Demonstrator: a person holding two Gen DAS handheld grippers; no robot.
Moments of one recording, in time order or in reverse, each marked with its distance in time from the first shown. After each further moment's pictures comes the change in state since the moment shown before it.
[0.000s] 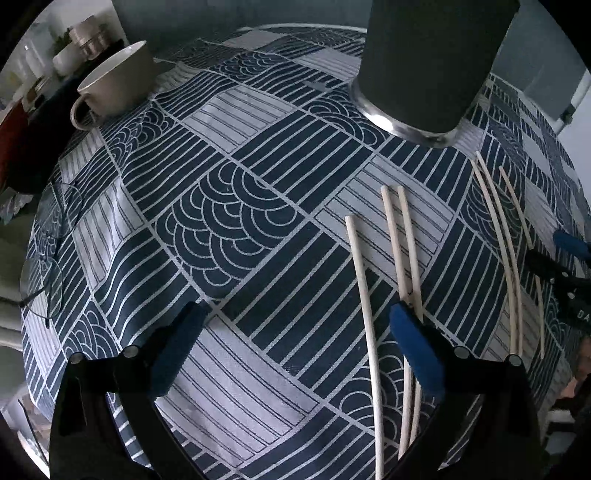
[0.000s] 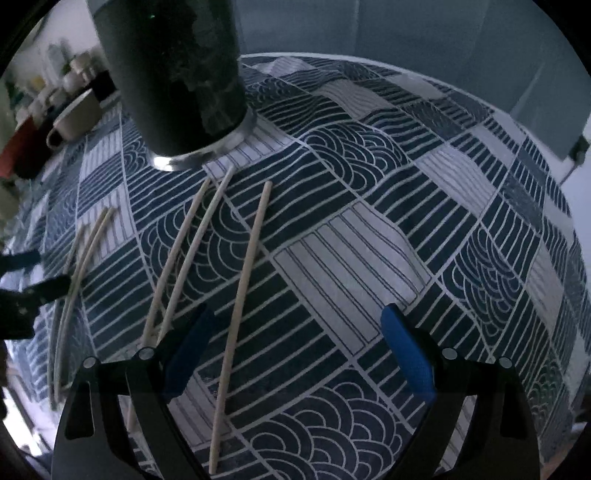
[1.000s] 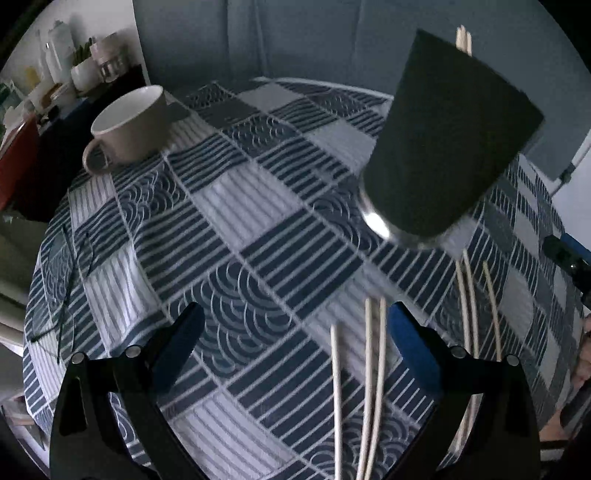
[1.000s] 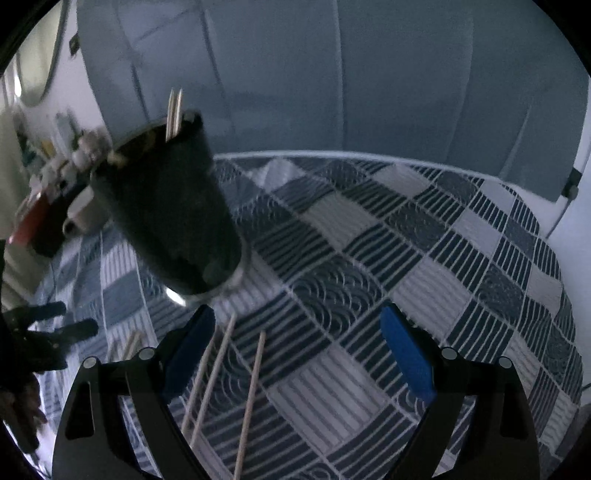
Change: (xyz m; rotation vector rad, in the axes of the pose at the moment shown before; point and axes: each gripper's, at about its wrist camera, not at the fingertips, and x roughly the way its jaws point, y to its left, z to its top) left arm -0.029 0.007 0.044 -0.108 -0.150 -0.030; right arm -0.049 -0.023 0.068 0.048 -0.232 0.053
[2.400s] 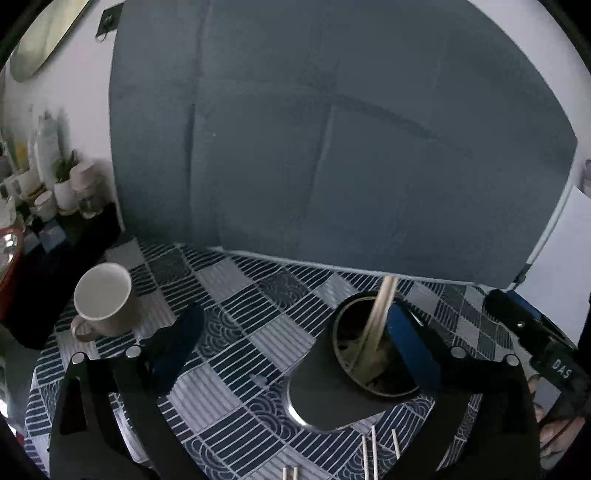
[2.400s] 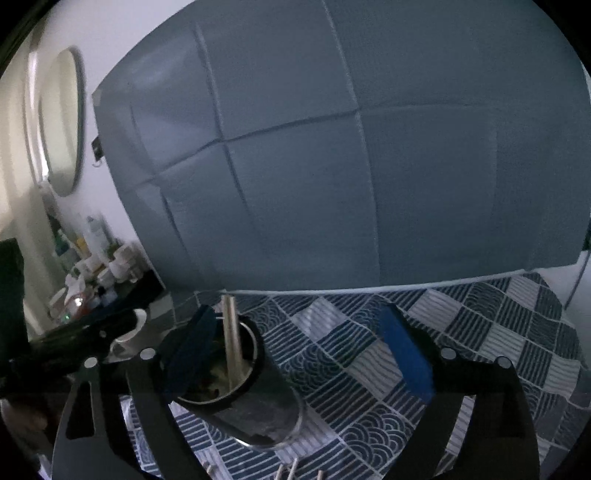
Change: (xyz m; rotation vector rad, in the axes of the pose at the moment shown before) left arm -0.087 -0.027 0.136 -0.058 -0.416 -0.143; right arm -0.054 0.010 0.115 0.093 -0.352 0.129
